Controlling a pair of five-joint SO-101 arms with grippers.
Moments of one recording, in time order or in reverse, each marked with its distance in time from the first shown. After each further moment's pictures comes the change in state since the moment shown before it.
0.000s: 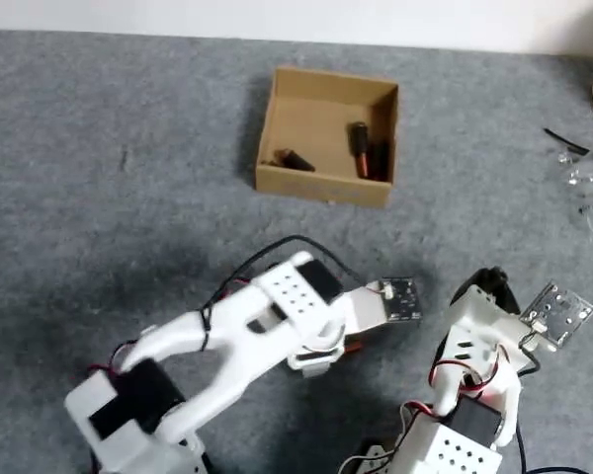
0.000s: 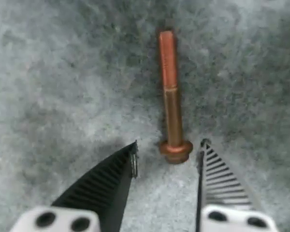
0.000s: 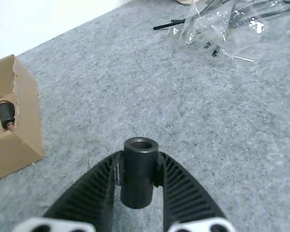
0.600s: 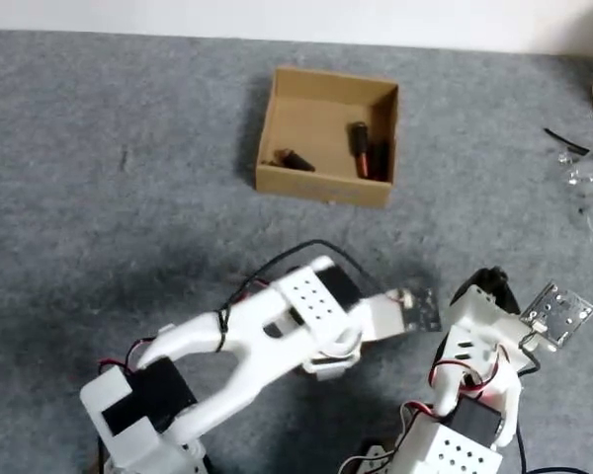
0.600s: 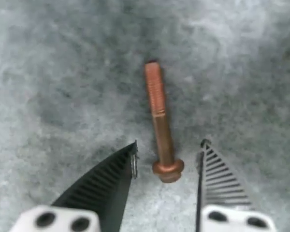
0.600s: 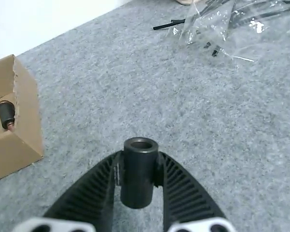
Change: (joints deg) left arm 3.4 3.0 -4.4 0.0 -0.1; right arm 0.0 0.0 0.1 0.0 0.0
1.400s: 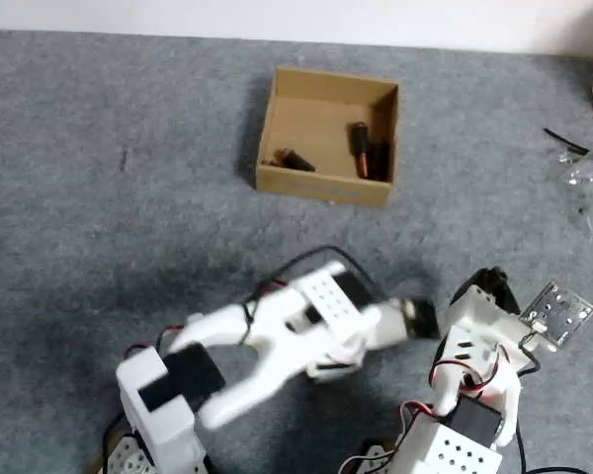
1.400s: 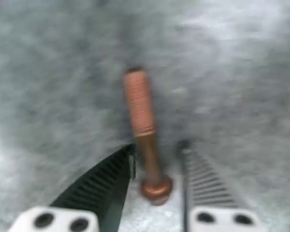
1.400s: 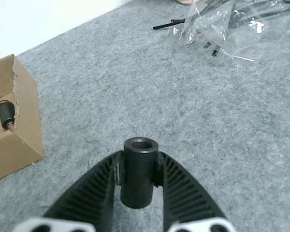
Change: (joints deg) left arm 0.0 12.1 -3.3 -2.5 -0.3; right arm 0.0 0.0 0.0 0.0 0.0
